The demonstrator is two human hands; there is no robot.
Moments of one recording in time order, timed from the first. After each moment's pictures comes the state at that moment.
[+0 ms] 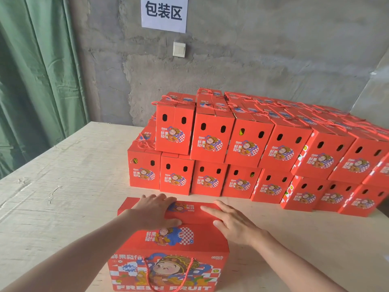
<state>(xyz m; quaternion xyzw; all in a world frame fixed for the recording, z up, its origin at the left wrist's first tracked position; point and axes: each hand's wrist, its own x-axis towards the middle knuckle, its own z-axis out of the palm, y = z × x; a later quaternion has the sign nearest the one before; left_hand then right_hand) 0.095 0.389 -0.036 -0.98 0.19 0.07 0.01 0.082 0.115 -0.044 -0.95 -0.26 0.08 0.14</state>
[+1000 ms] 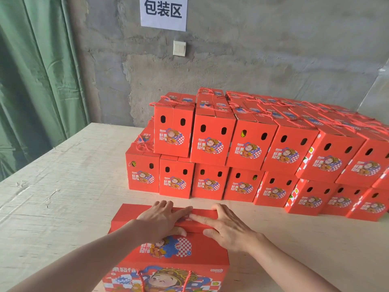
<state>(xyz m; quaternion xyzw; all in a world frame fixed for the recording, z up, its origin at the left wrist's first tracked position) 0.101 0.371 -0.047 -0.95 0.30 0.01 0.06 0.092 0.129 -0.038 -0.94 -0.31 0.09 0.08</state>
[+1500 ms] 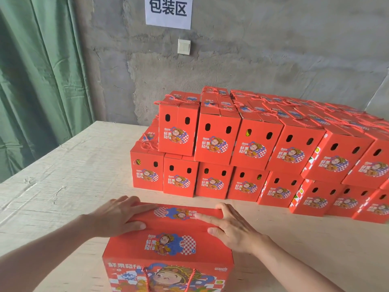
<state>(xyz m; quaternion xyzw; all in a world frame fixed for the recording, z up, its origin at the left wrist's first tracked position) 0.091 0.478 -0.040 -0.96 0.28 0.03 -0.03 0.091 0.126 -0.042 -0.94 -0.31 0.07 0.10</state>
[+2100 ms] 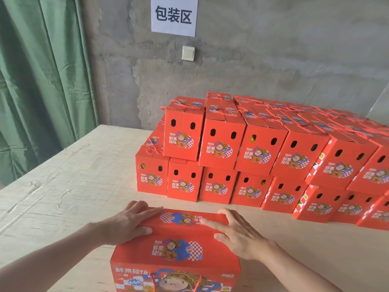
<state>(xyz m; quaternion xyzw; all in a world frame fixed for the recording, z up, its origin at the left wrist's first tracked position) 0.092 0.483 -0.056 -0.96 0.24 0.08 -0.12 0.088 0.128 -0.038 -0.94 -0.31 0.08 0.06</state>
